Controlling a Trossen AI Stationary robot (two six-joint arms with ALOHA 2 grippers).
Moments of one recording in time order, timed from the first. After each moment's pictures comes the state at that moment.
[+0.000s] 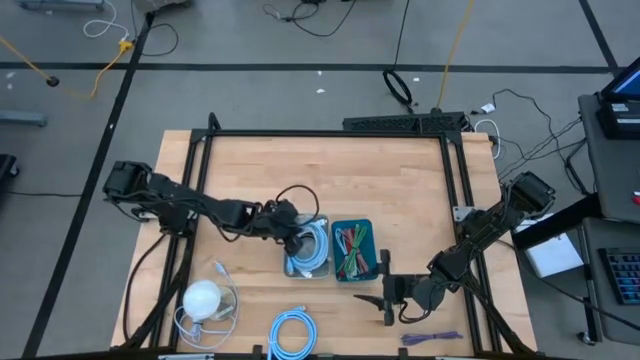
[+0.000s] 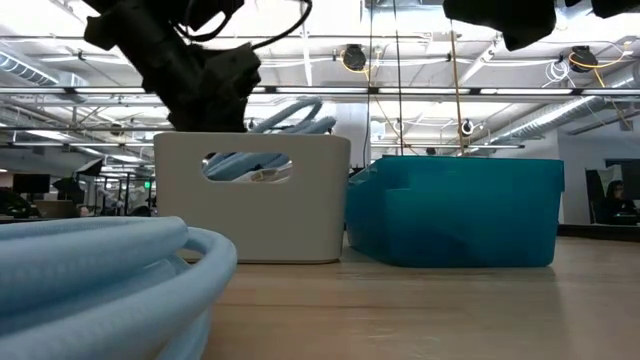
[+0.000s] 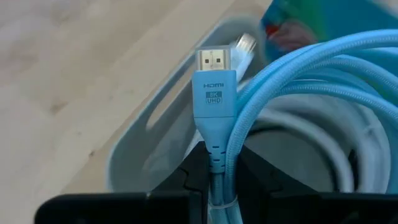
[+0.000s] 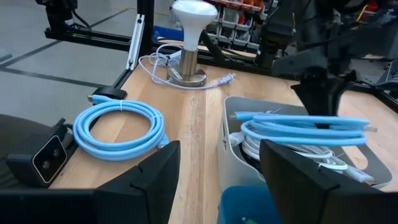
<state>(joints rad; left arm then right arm) -0.16 1.52 0.81 -0.14 -0.29 -0.72 0.74 1.55 0.70 0.53 0.71 0.10</state>
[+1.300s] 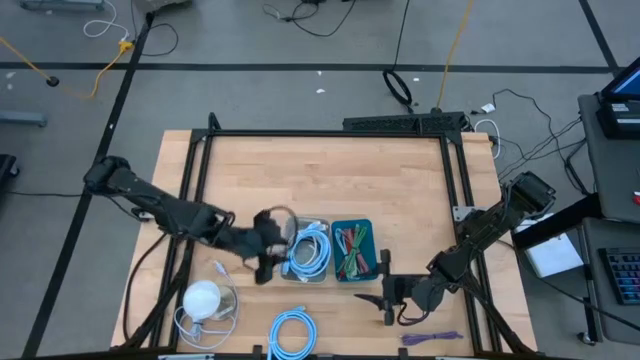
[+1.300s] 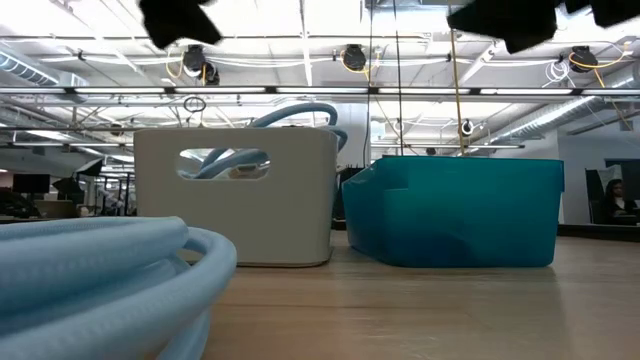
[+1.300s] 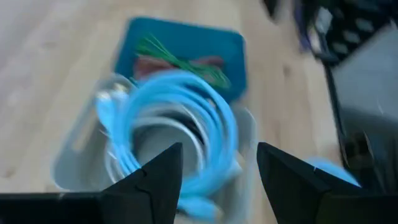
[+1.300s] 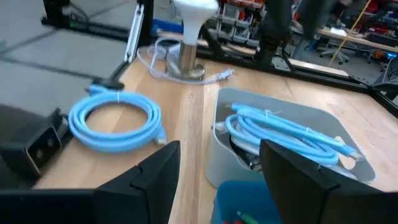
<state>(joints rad) -0.42 1.31 1.01 -0.42 -0.27 -0.49 0.75 1.55 0.70 0.48 0.71 0.08</state>
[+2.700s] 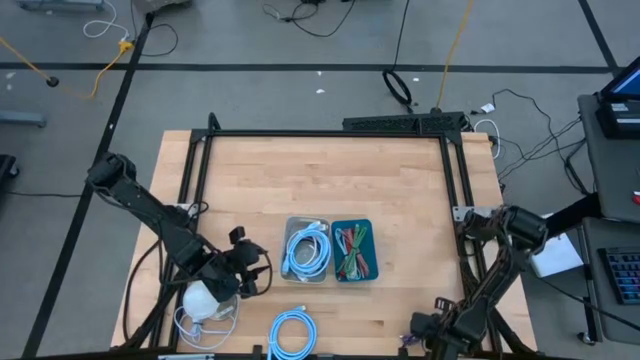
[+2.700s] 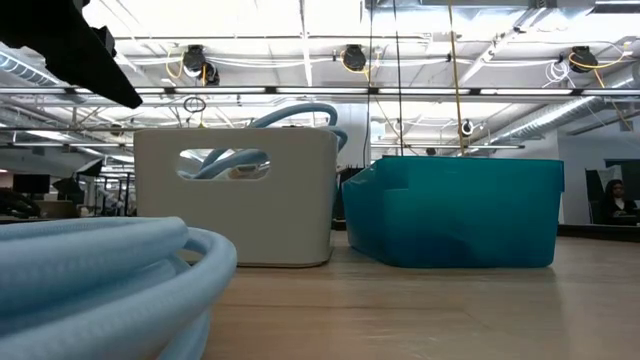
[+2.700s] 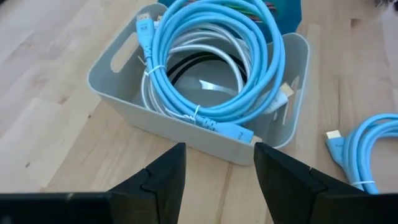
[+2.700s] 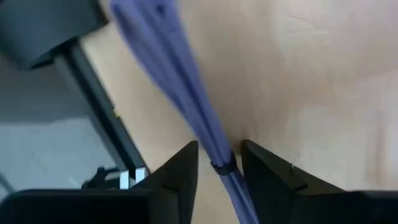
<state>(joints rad) -0.72 1.32 0.80 -0.47 -0.66 -0.80 1.07 1.88 1.06 -0.68 -0.10 1.45</state>
